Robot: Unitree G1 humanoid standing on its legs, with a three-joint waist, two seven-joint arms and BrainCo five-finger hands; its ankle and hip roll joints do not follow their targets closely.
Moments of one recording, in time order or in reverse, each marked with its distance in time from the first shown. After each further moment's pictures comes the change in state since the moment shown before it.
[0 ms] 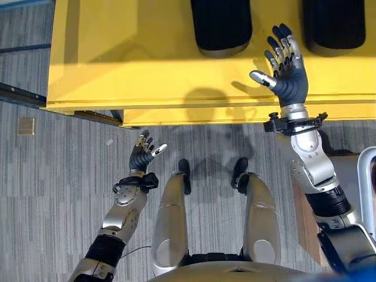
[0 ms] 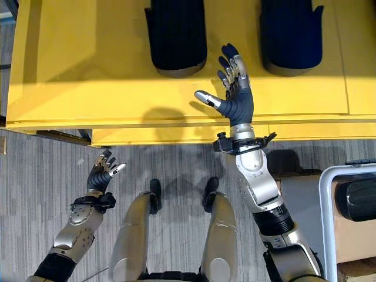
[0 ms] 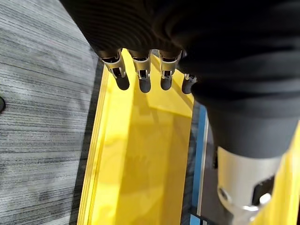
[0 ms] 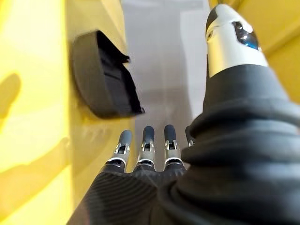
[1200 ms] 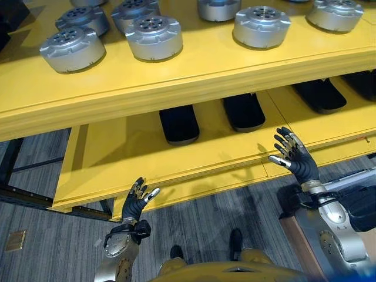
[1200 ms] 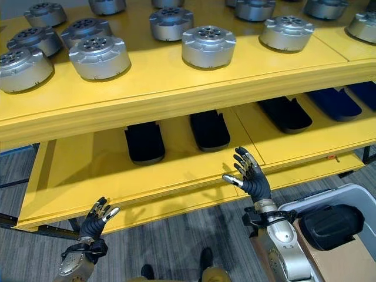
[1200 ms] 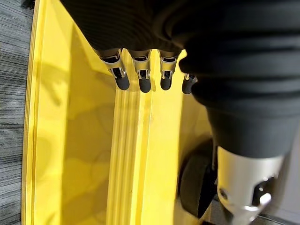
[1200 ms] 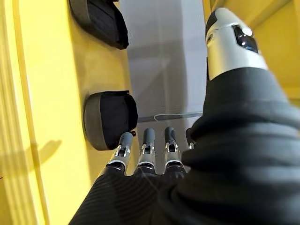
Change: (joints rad) left arm 0.352 -0.147 0.147 -0.002 0.095 0.044 -0.162; right arm 0.626 -0.021 -0.160 -0.021 0.070 0.065 0.279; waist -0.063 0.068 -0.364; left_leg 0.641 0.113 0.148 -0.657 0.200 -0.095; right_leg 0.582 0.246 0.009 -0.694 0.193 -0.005
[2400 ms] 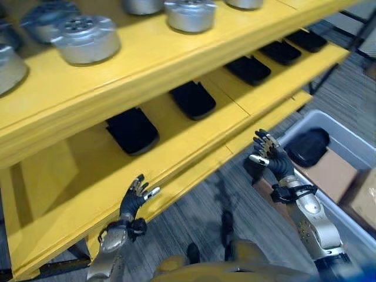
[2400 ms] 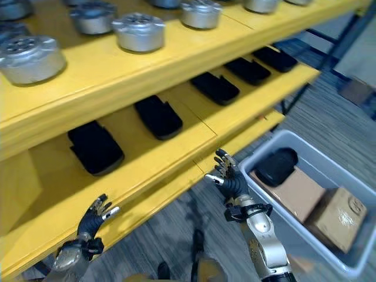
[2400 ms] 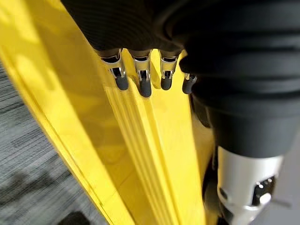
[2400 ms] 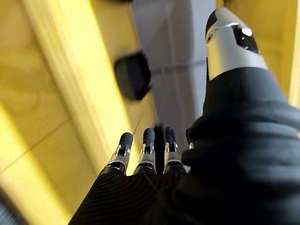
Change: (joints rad) left arm -0.013 0.055 0.015 -0.018 0.019 0.020 -0.013; right arm -0.123 0.107 0.085 0.121 -0.076 0.059 0.033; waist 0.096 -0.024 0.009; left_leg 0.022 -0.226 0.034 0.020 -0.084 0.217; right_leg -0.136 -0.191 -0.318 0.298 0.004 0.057
